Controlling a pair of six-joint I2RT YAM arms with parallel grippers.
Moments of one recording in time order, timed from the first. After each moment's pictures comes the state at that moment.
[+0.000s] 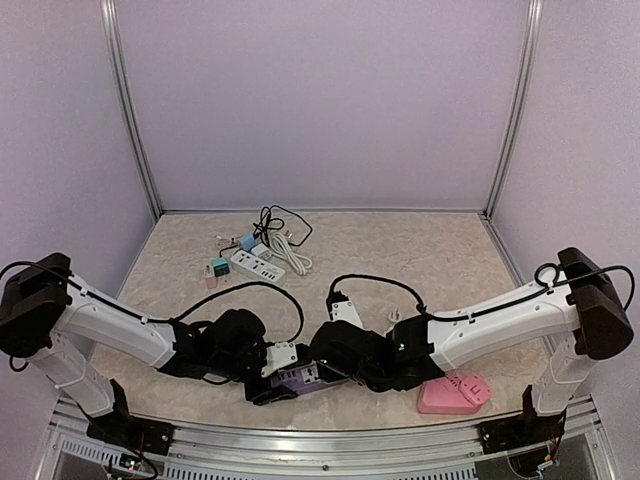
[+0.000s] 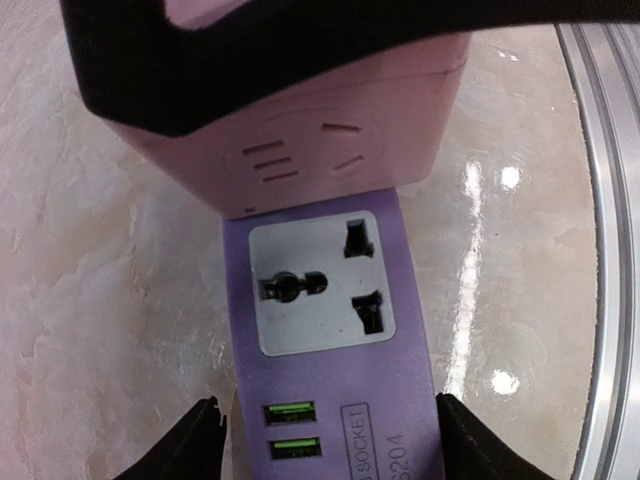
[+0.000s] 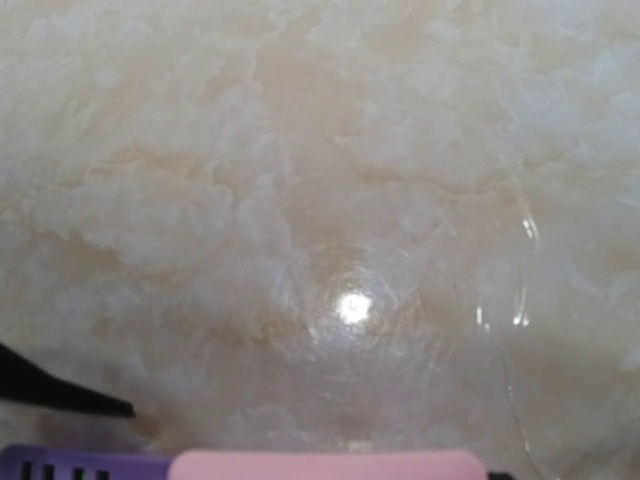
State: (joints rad) left arm -1.08 1.53 0.55 0.16 0.15 0.28; right arm 1.37 1.74 1.08 -0.27 0.61 0.88
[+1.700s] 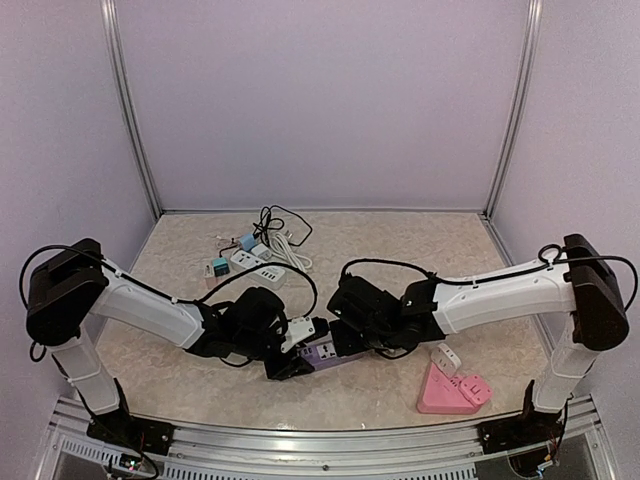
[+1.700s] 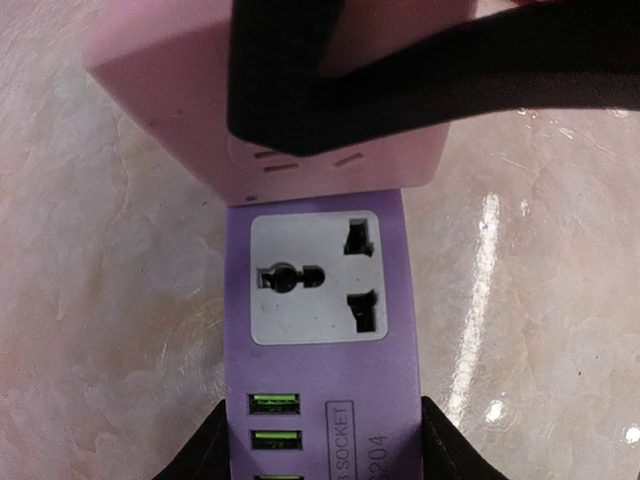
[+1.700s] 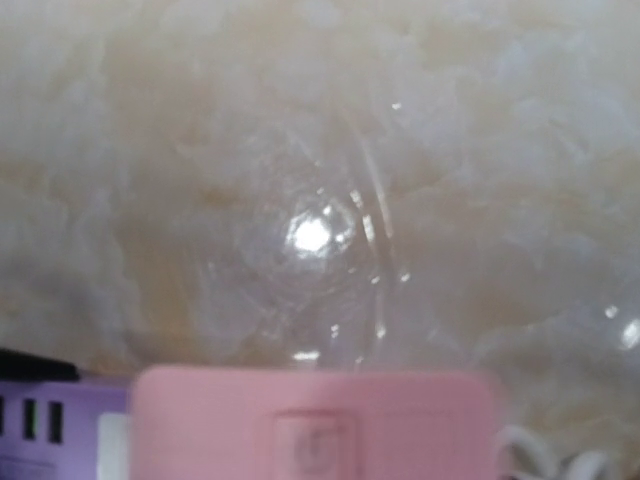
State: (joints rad) left arm -0.99 1.73 0.74 0.17 0.19 0.24; right arm 1.17 1.72 1.10 -0.38 0.42 0.73
